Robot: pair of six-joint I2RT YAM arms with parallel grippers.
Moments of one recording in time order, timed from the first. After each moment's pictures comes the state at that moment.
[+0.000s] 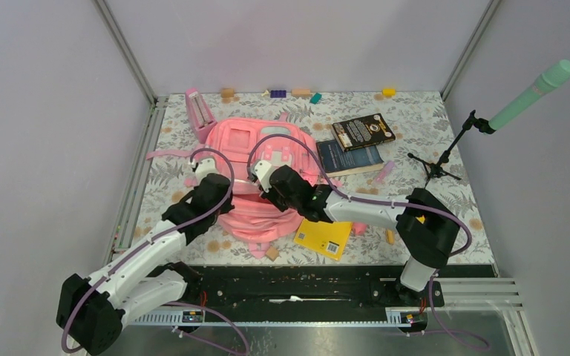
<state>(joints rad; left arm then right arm) -0.58 0.93 0.61 -0.46 -0.46 -0.65 1.02 1.72 1.10 -0.04 0.16 -0.12</state>
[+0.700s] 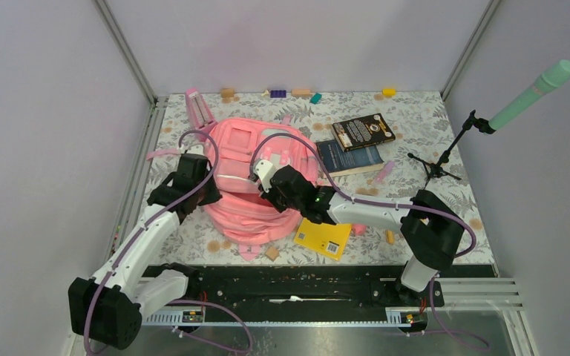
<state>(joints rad) -0.30 1.00 0.78 -0.62 -0.16 -0.49 1.02 1.68 1.07 0.02 0.11 -0.08</state>
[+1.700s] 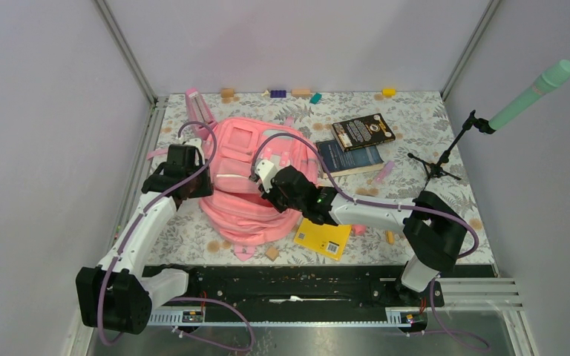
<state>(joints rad) -0.14 1.10 0.87 -0.66 -0.02 -0.23 1.02 1.66 1.05 0.05 0.09 -0.08</state>
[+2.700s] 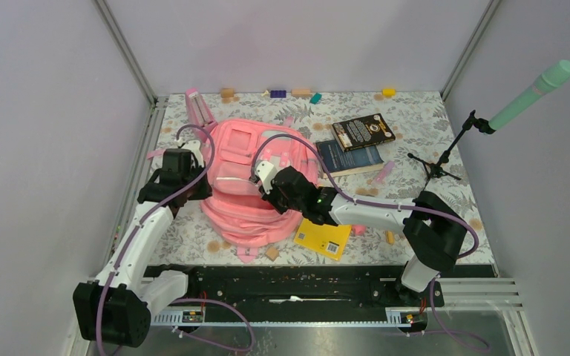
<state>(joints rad) -0.13 1.00 0.82 -0.63 0.05 -0.20 1.02 1.66 1.05 0.04 0.08 -0.08</state>
